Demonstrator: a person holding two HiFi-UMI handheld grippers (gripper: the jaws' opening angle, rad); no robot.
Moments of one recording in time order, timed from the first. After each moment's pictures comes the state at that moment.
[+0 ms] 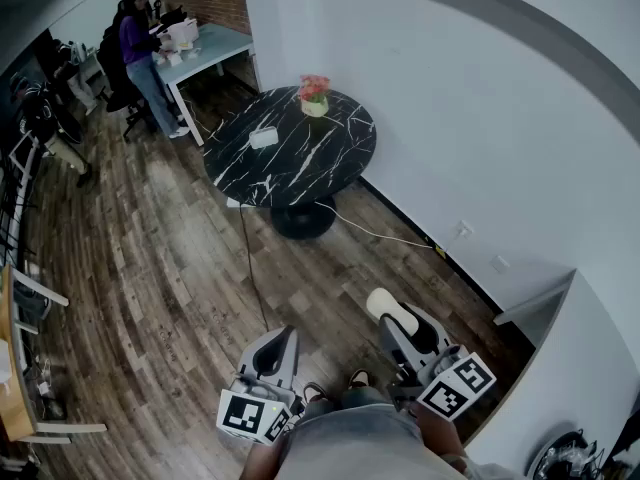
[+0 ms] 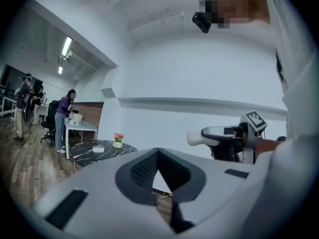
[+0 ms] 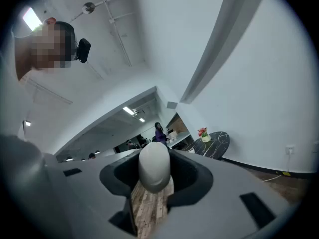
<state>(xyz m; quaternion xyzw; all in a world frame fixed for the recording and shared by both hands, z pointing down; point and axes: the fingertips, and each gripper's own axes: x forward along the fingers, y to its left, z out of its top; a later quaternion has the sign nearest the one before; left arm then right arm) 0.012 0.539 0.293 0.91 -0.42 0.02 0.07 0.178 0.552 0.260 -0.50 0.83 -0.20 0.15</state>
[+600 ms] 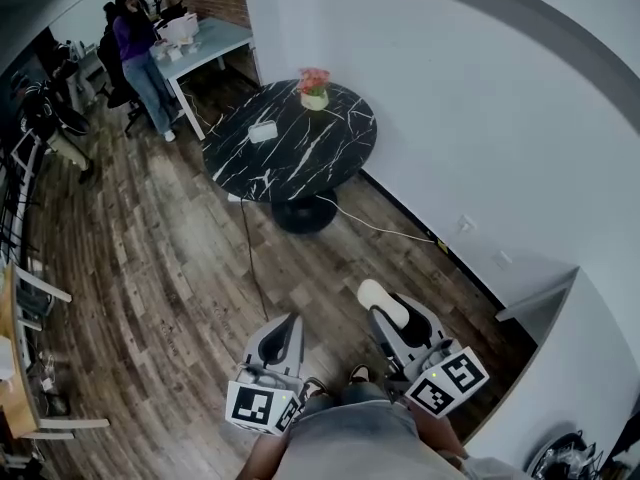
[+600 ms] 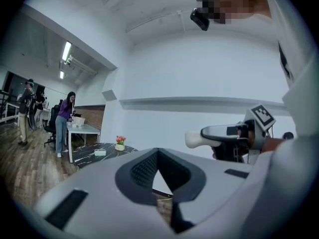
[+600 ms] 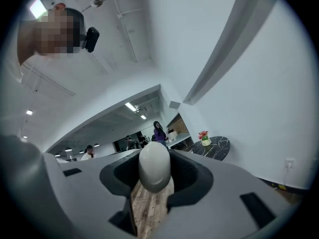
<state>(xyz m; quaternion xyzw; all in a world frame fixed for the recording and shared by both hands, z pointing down) 0.035 0.522 0.289 0.90 -0.44 0.02 0.05 0.175 0.536 0.256 -0.50 0.84 -0.17 0.12</state>
